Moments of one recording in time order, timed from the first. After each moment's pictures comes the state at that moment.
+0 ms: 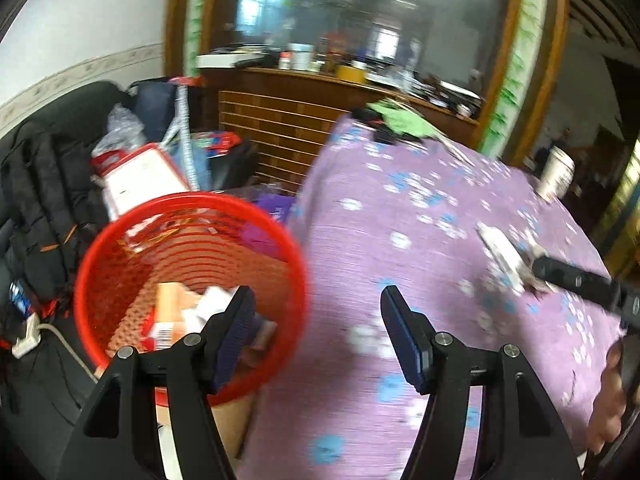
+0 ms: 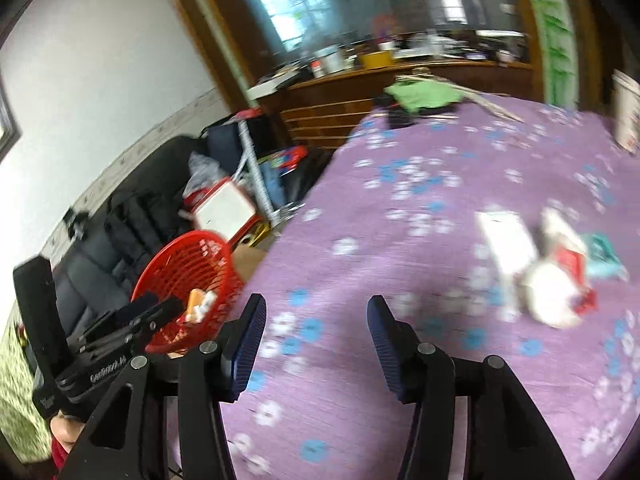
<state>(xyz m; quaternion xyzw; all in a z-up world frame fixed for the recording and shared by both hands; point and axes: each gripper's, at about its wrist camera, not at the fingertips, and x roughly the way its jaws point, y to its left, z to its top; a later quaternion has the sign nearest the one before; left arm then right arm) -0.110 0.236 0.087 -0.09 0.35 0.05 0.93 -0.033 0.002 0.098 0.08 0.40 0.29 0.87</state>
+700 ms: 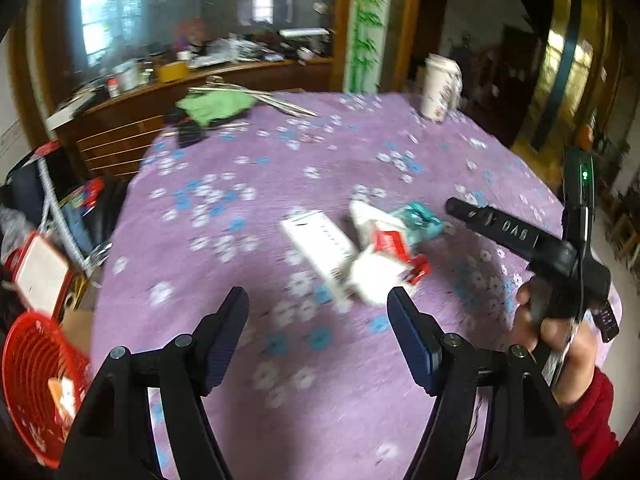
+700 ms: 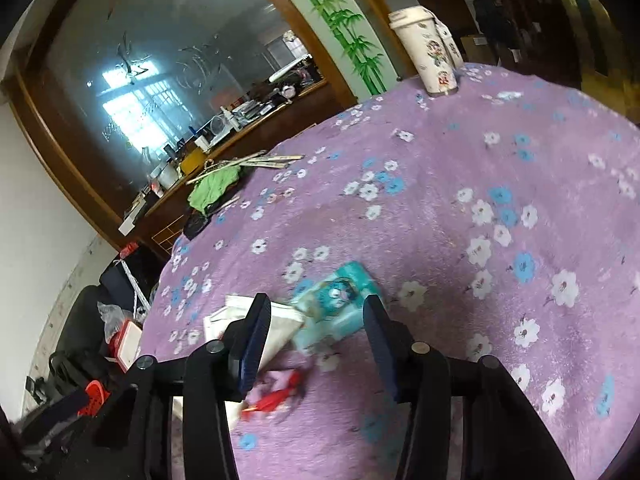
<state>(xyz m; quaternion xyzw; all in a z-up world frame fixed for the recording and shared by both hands) -0.003 0.006 0.109 0.04 0.41 -0.12 0.90 0.047 -0.235 0.042 0.26 0.35 0.07 0.90</state>
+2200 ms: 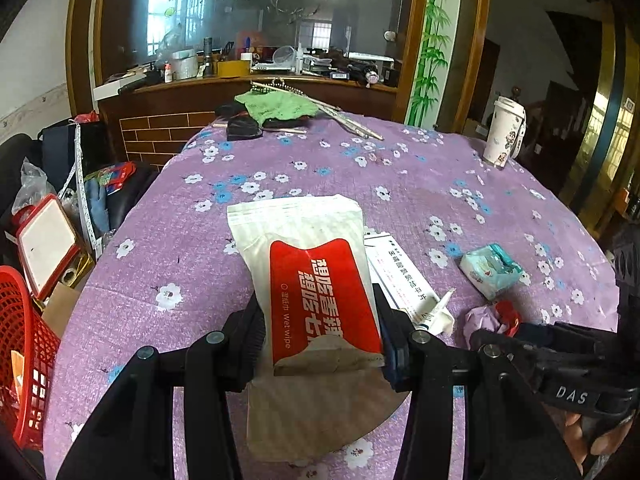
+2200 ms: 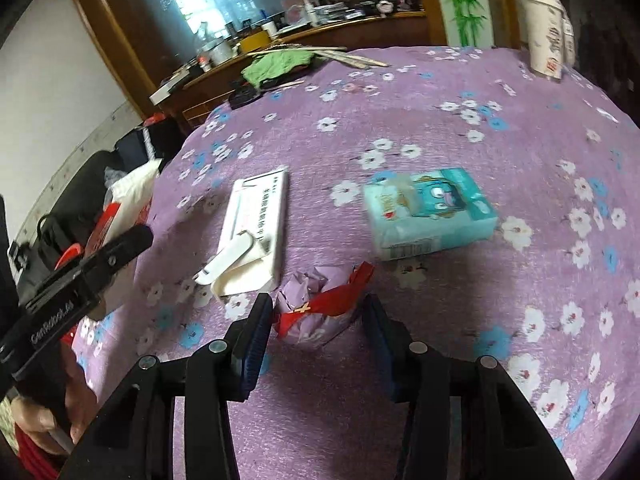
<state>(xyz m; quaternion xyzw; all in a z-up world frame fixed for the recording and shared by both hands) 0.027 0.056 0.049 -0.04 0.34 -0.03 0.94 0.049 -0.152 0.009 0.09 0.45 0.20 0.87</state>
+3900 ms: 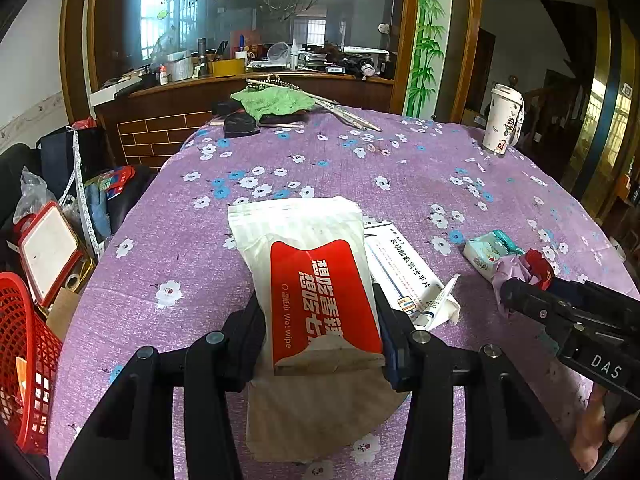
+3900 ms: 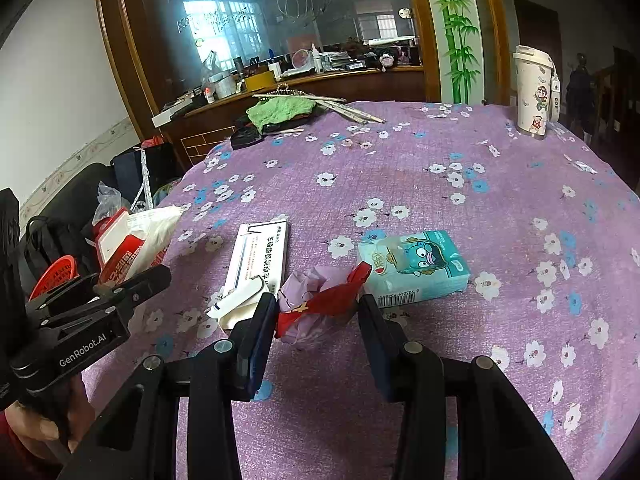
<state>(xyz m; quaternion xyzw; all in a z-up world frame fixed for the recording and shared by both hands) 0.024 0.055 0.043 -0.02 0.35 -0.03 0.94 0.035 -0.148 0.039 0.06 0.37 0.16 0.91</state>
